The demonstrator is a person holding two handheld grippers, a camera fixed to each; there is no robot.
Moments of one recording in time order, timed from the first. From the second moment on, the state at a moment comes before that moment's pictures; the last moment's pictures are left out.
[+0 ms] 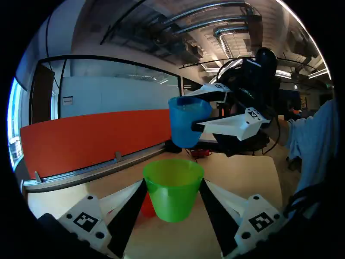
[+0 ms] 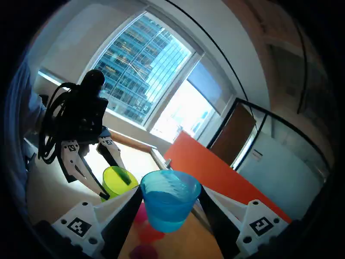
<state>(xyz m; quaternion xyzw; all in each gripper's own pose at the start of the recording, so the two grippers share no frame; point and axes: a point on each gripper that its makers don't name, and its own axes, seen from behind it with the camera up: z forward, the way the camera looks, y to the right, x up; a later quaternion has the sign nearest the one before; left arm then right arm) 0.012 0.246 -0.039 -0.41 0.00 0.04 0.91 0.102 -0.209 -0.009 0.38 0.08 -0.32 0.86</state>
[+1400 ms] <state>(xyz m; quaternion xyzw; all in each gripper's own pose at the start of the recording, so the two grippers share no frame) 0.017 0.263 -0.049 -0.44 0.01 0.04 0.90 0.153 -0.225 0.020 0.30 0.19 -0.56 0.75</state>
